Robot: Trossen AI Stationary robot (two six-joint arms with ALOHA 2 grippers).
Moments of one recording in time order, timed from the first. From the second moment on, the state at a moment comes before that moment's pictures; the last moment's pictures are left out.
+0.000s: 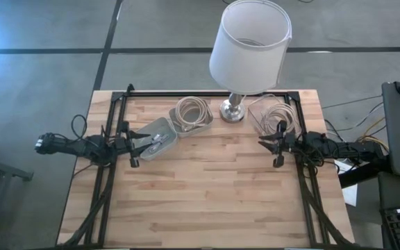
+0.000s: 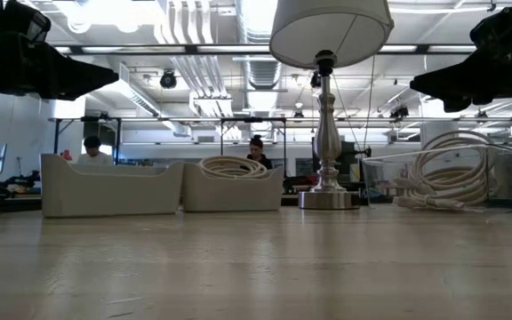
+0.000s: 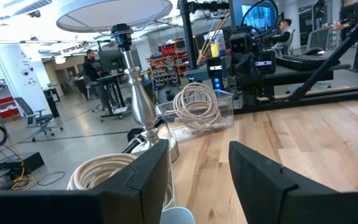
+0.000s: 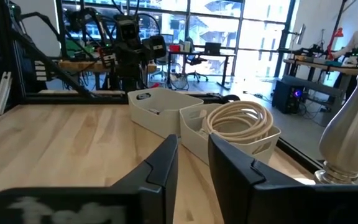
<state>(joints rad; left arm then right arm) -0.18 0.00 0.01 0.06 -0.45 0.25 0.01 0.04 0.01 0.05 0.19 -0.03</state>
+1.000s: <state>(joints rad) -0.18 0.00 0.01 0.06 -0.45 0.25 0.01 0.04 0.01 0.05 0.19 -0.03</state>
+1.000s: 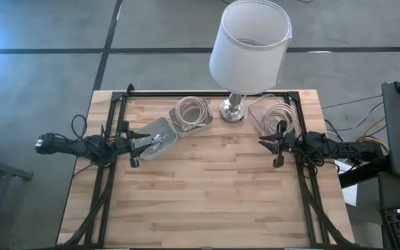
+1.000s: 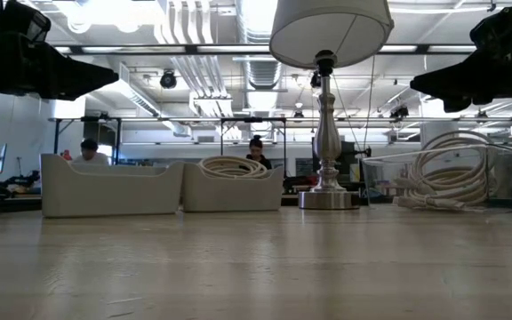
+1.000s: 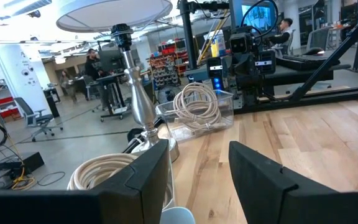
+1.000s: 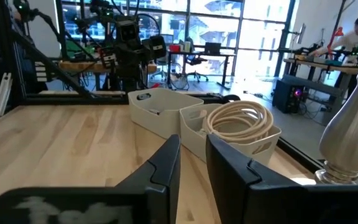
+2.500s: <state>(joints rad) -0.18 0.00 0.01 0.06 -0.45 0.25 0.01 0.04 0.01 0.05 0.19 -0.03</state>
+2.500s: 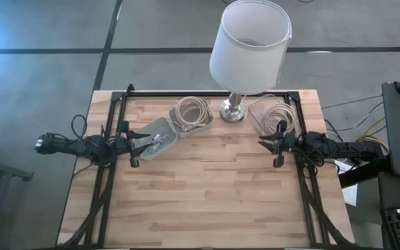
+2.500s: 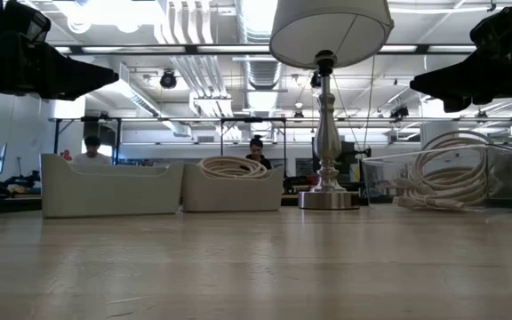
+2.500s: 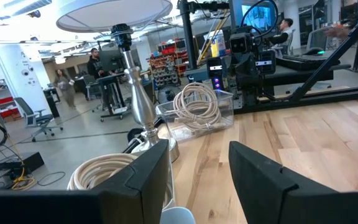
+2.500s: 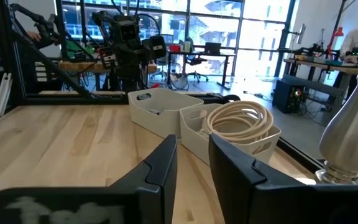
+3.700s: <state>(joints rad) -0.18 0.00 0.01 0.06 -0.45 0.25 0.01 0.04 0.01 0.05 0.19 -0.03</state>
